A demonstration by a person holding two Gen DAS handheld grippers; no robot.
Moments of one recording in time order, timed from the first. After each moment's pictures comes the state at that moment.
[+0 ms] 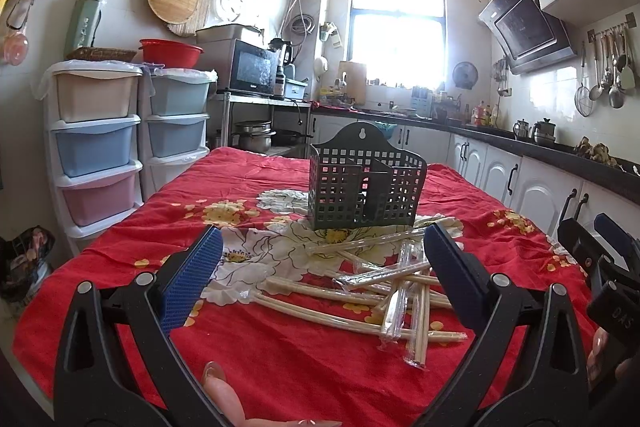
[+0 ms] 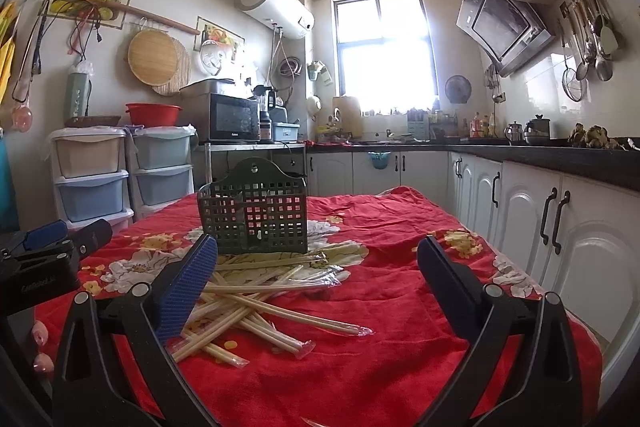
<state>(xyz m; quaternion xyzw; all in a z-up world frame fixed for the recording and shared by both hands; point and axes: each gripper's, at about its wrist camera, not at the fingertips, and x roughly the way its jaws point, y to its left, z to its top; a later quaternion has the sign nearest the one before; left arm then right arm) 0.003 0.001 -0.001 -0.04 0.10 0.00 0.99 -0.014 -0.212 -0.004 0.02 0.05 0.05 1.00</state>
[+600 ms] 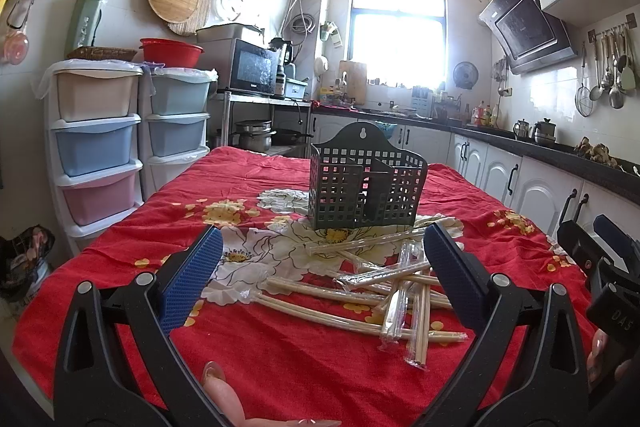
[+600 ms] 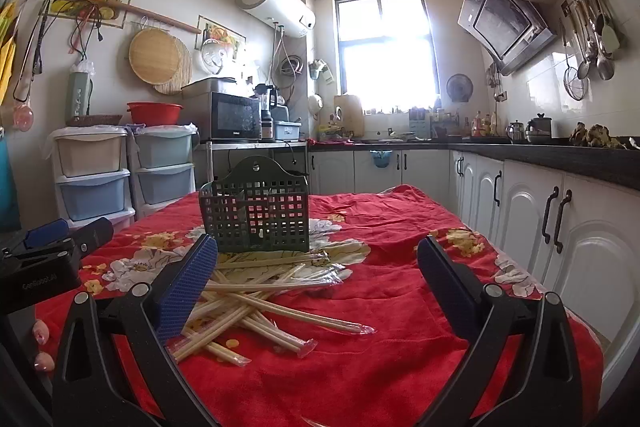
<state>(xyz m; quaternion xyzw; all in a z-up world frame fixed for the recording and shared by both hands) 0.003 0.001 -0.001 -0.04 0.10 0.00 0.99 -0.015 -0.210 -0.003 0.01 0.05 0.06 1.00</state>
